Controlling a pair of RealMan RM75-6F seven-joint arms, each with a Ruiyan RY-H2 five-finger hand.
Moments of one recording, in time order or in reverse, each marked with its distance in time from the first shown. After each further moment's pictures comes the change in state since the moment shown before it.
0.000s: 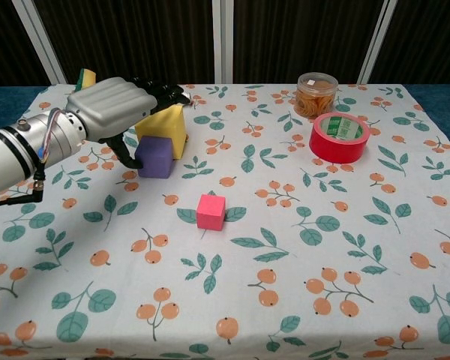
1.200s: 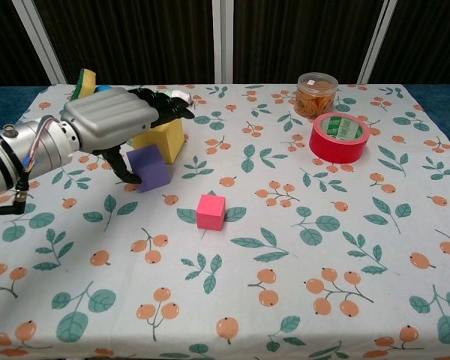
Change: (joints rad) left arm 0.017 0.097 0.039 -0.197 -0.016 -0.019 0.086; right arm 0.002 -0.001 -0.004 0.009 -0.006 0.005 0.012
